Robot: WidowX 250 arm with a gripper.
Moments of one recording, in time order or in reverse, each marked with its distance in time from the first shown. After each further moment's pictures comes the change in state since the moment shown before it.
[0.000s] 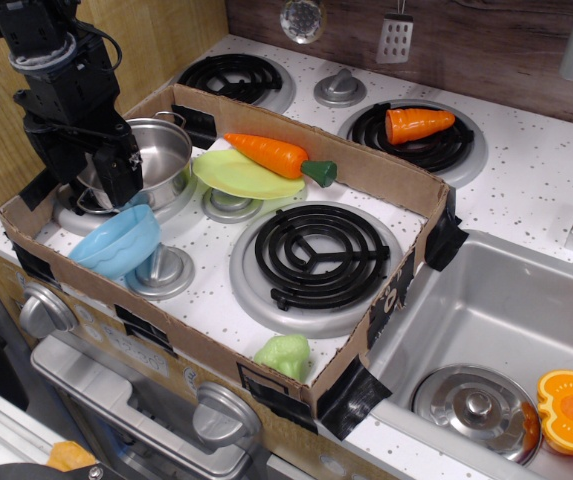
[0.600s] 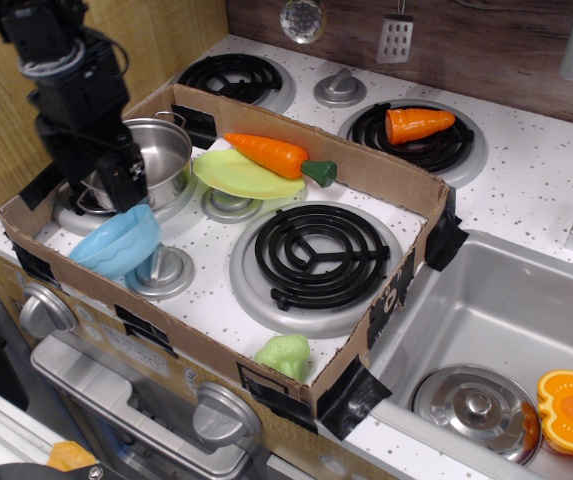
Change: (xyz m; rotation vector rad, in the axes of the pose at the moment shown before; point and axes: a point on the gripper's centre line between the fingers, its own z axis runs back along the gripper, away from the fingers) arm 0.007 -0.012 0.001 0.008 -0.016 -0.179
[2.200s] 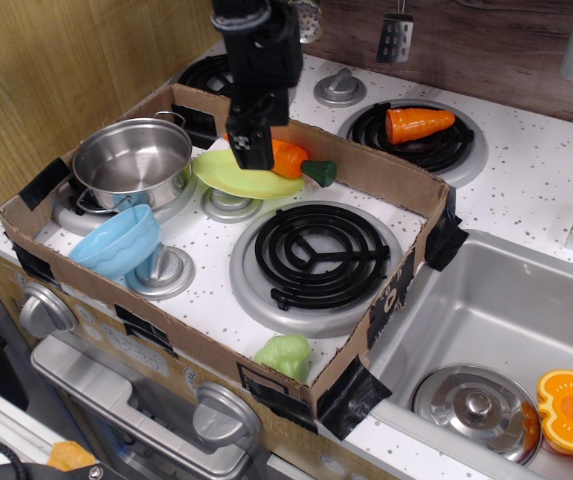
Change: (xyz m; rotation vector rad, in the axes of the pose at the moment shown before) arm 0.110 -0.055 -0.025 -0.080 -0.044 -1.048
